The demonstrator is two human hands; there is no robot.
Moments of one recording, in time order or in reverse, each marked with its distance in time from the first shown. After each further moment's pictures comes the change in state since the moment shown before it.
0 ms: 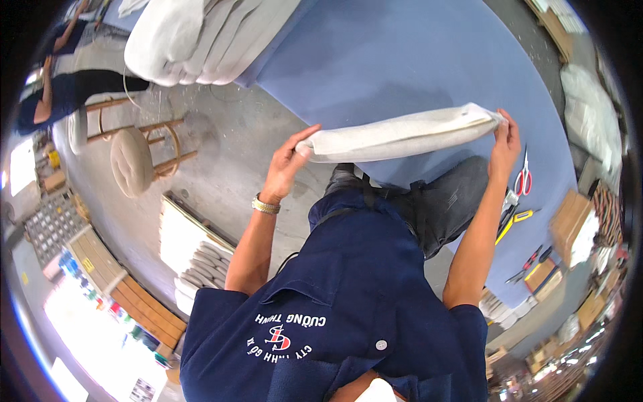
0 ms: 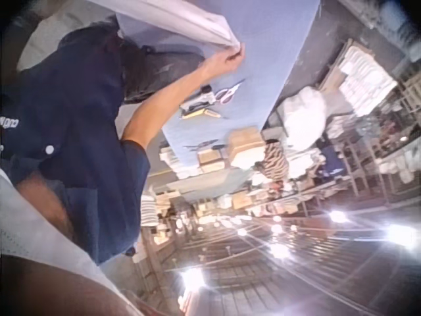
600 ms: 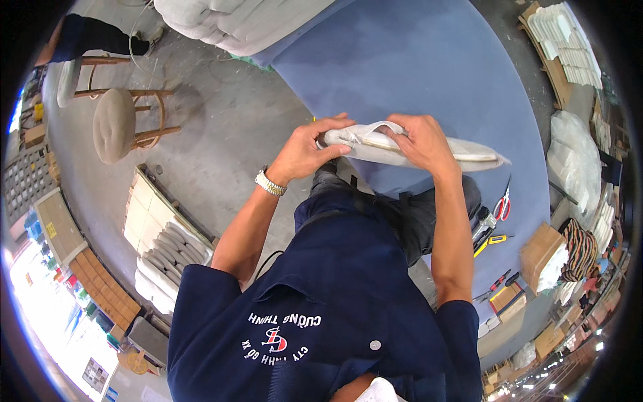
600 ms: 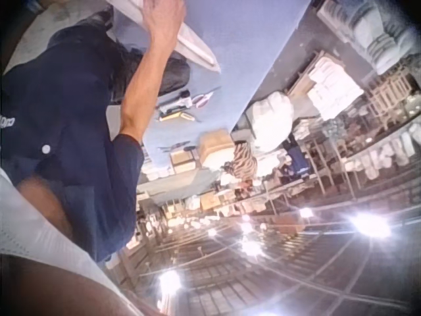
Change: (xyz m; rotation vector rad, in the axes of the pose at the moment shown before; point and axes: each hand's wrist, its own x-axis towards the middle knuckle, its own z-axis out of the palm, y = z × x) left_hand 0.006 0.042 0.018 0.069 -0.109 0.023; right_hand -0.081 -0.173 0.151 -0.641 -1.084 -0.319
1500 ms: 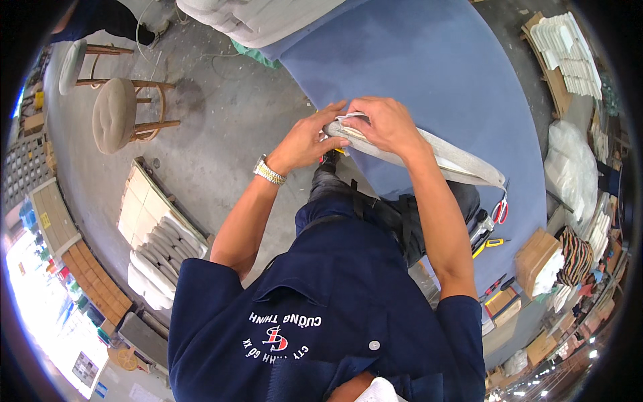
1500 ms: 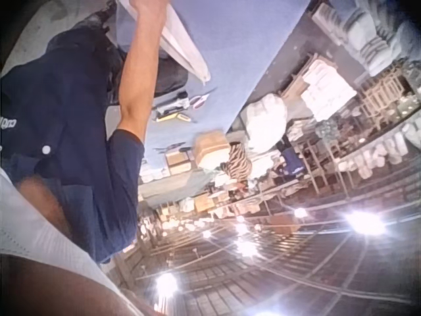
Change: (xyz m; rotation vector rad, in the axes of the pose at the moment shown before) left_hand -0.004 -0.008 -0.012 0.325 0.019 0.031; right_hand 0.039 -0.030 0.043 -0.005 0.051 -0.310
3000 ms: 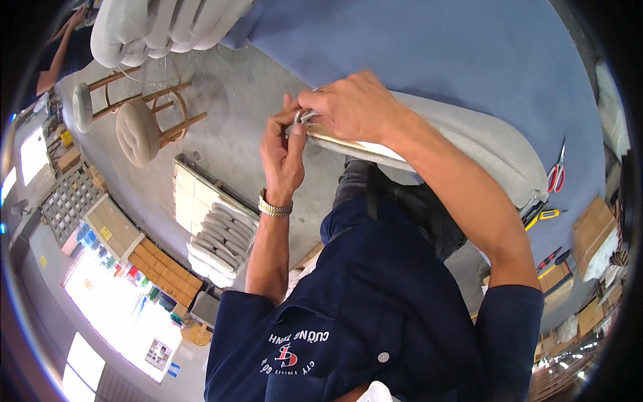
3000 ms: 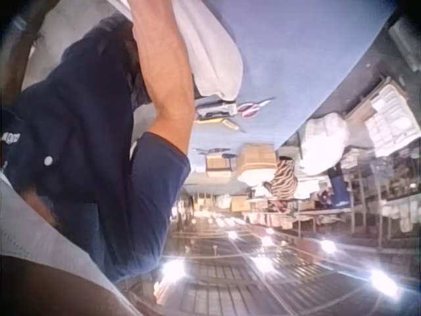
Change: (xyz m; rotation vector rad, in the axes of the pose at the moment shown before) left_hand -0.030 -0.010 0.043 -0.143 0.463 -0.104; right_hand 0.006 0.022 0.033 0.021 -0.088 -0.155
